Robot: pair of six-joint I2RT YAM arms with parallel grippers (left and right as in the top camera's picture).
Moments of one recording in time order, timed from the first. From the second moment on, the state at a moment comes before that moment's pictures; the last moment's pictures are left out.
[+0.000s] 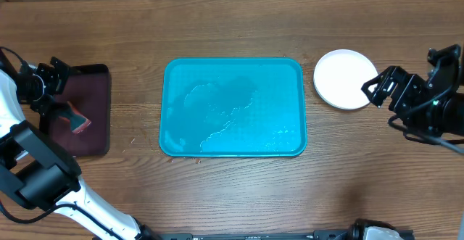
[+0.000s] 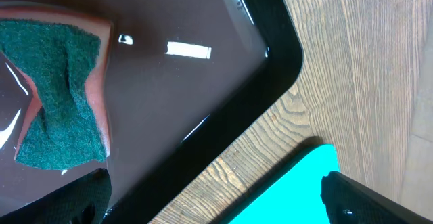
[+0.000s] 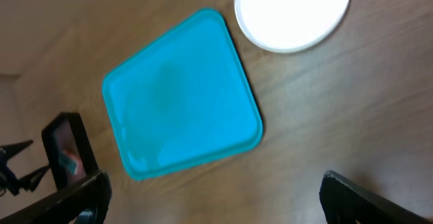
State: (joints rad) left arm 0.66 2.10 1.83 -1.14 0.47 -0.41; right arm -0.16 1.27 1.78 -1.58 -0.35 0.40
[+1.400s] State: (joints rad) left arm 0.66 2.10 1.83 -1.14 0.46 -0.41; right arm 0.07 0.06 0.24 -0.27 -0.14 0.41
